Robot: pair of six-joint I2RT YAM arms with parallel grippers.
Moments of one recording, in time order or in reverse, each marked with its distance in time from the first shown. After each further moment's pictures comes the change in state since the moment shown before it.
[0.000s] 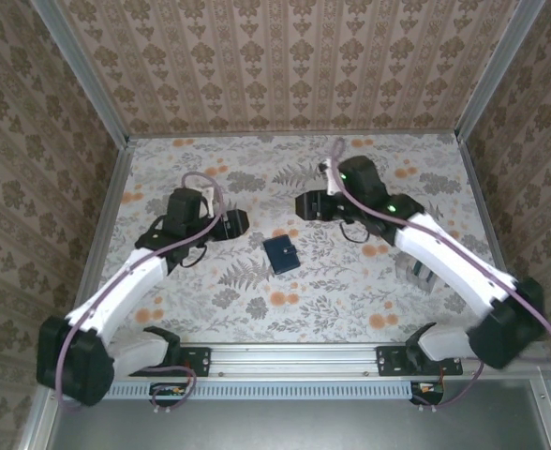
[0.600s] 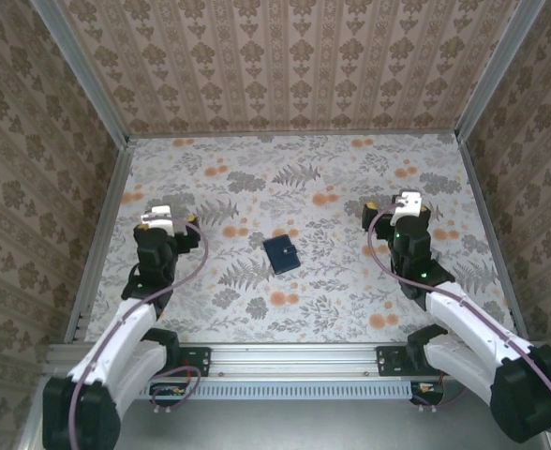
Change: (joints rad) left arm 0.250 -0.230 -0.471 0.491 -0.506 0.372; right arm -0.253 -0.322 -0.727 0.726 0.565 -0.335
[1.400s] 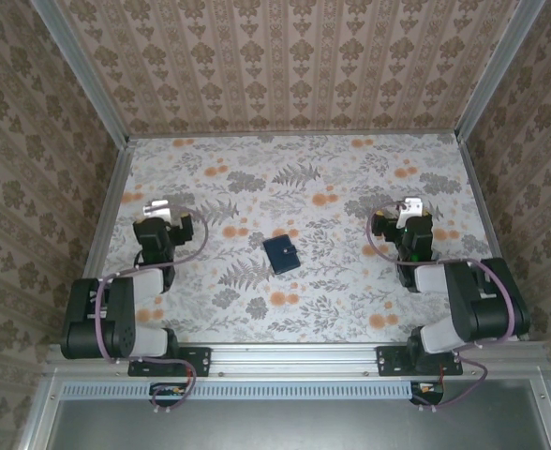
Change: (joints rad) left arm 0.163 0.523 0.017 0.492 0.101 0.104; right arm -0.281 0.552 -0.104 0.578 -0.269 -0.073
